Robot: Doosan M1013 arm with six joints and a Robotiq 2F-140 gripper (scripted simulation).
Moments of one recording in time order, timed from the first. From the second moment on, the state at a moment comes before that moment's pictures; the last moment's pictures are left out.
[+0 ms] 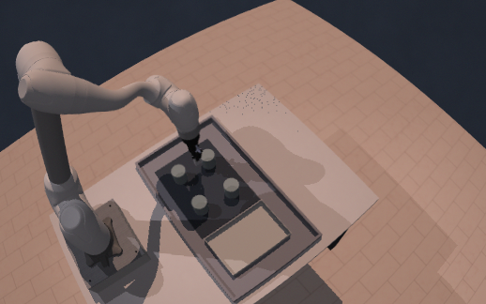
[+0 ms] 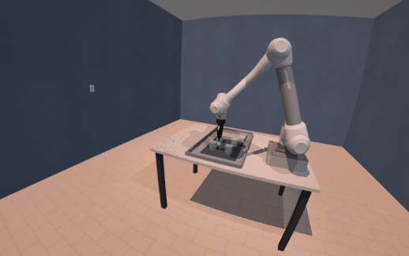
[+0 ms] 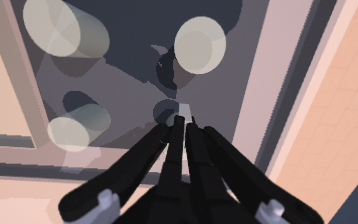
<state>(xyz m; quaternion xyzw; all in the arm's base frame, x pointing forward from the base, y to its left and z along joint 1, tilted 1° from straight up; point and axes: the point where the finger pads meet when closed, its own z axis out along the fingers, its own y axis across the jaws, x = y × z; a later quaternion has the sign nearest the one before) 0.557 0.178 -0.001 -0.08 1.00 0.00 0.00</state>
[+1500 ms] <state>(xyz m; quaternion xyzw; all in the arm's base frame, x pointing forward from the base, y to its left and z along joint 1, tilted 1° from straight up) 0.562 0.179 -0.001 -0.08 1.00 0.00 0.00</state>
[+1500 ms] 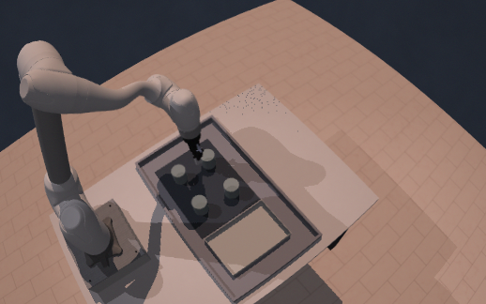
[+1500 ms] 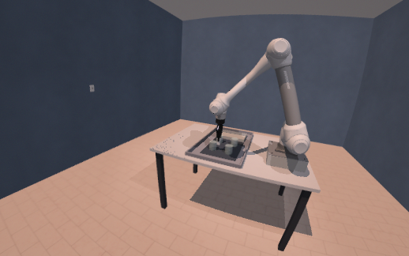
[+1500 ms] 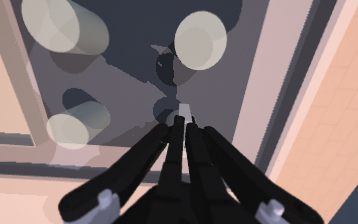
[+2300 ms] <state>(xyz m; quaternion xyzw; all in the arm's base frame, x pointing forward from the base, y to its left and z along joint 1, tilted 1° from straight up) 0.565 0.179 -0.001 -0.08 1.00 0.00 0.00</state>
